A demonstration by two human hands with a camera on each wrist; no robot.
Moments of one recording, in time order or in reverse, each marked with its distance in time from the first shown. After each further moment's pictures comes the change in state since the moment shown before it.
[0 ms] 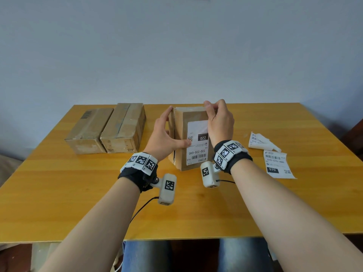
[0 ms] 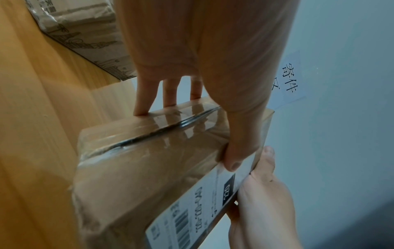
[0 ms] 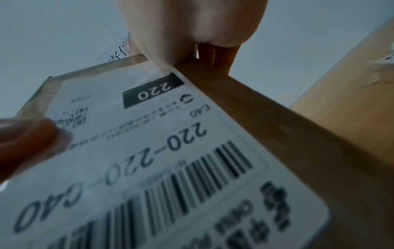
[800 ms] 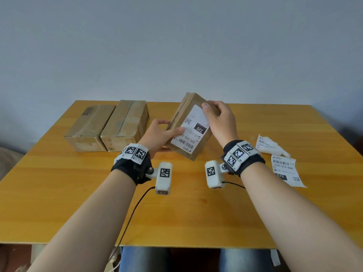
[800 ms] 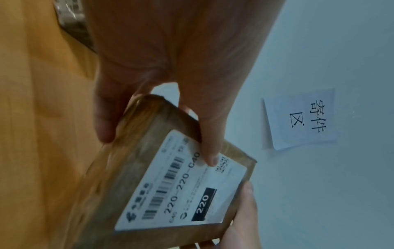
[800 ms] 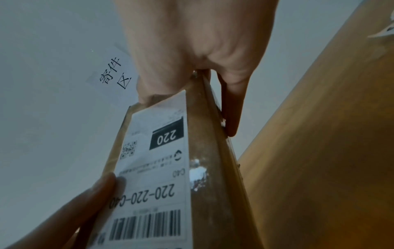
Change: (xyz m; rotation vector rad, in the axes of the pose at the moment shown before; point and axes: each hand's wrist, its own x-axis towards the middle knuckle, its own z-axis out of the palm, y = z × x) left_hand 0.021 0.000 -0.020 -0.179 -0.021 -0.434; right_hand 0.014 0.005 0.008 0.177 -0.230 0.135
